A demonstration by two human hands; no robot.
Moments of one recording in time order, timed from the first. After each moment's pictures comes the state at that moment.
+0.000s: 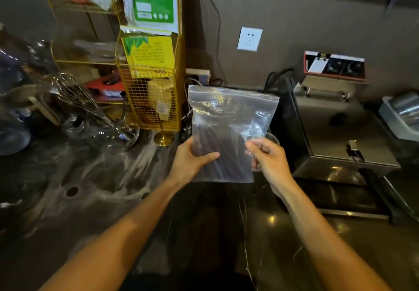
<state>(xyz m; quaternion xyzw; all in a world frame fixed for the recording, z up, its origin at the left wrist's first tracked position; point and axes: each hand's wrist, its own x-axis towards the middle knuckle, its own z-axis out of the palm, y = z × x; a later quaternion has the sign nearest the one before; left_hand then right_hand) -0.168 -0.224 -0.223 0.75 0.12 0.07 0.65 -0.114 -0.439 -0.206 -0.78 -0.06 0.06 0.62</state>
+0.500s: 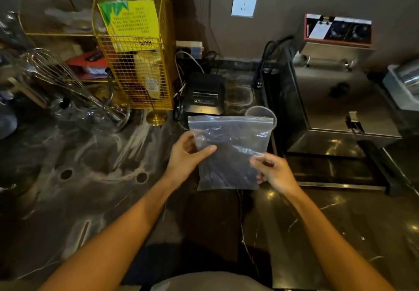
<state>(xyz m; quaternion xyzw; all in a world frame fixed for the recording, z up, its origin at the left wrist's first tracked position) -0.199 -0.245 -0.258 0.70 0.12 0.04 0.70 -0.156 -0.500 -0.276 -0.80 0.01 0.18 0.57</state>
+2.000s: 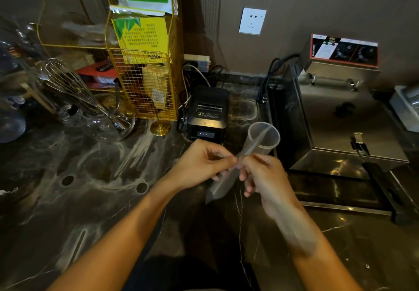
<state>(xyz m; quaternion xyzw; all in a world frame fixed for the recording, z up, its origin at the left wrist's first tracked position) -0.184 -0.253 -0.196 0.77 -0.09 -0.06 0.63 -0.177 -0.437 -0.171 -0.72 0.07 0.22 0.66</state>
